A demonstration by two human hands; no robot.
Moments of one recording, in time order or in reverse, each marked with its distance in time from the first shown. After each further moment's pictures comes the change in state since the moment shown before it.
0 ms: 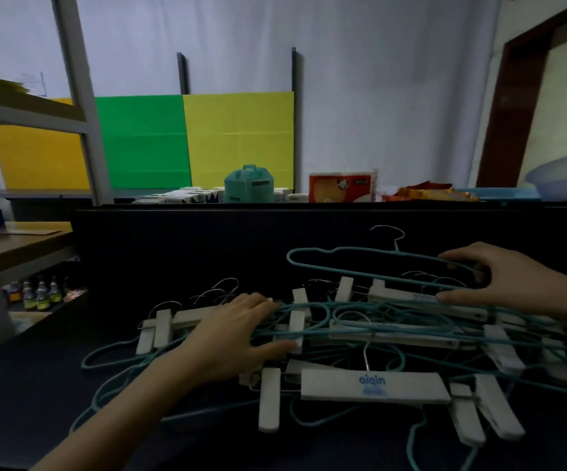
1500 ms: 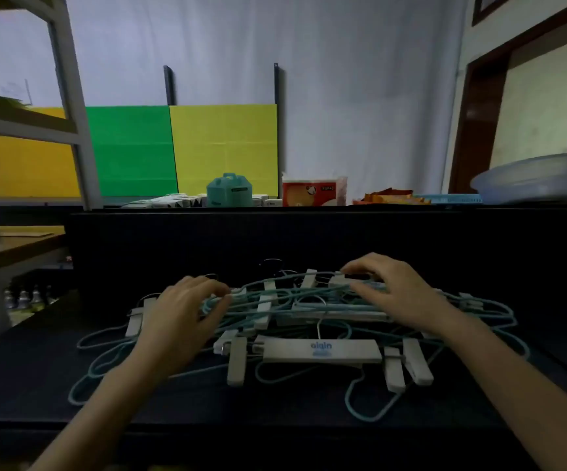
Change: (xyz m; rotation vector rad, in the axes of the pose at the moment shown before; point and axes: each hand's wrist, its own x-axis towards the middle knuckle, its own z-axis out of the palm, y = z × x) left_hand -0.052 0.026 -0.016 -0.084 0.527 -0.036; right_hand -0.047 -0.040 0.034 0.170 0.112 -0.313
